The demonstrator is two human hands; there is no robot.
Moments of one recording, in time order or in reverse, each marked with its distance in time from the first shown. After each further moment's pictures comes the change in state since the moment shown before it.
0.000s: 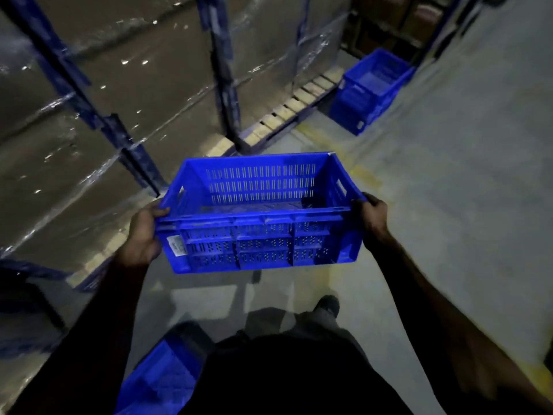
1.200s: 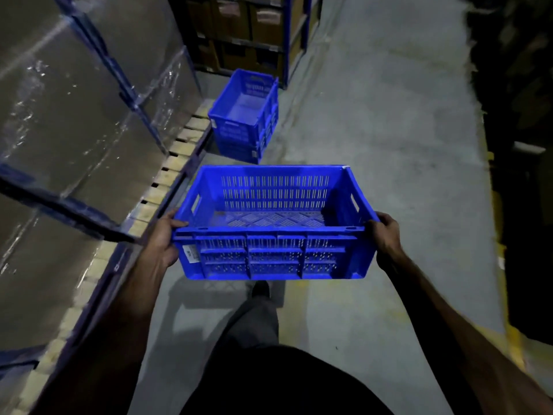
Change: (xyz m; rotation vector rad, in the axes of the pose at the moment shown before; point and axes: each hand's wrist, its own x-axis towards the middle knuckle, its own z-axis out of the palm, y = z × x) left_hand 0.238 0.028 0.612 0.192 -0.315 -0.142; right_hand 0.361 -0.028 -0.322 0.185 0.434 0.194
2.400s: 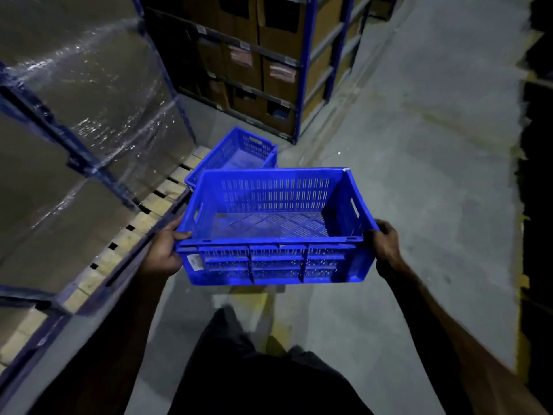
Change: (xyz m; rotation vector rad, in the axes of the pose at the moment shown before) left_hand 0.347 0.185 0.370 -0.210 0.042 0.001; right_hand 0.550 -0.299 0.104 -0.109 -0.174 -0.066
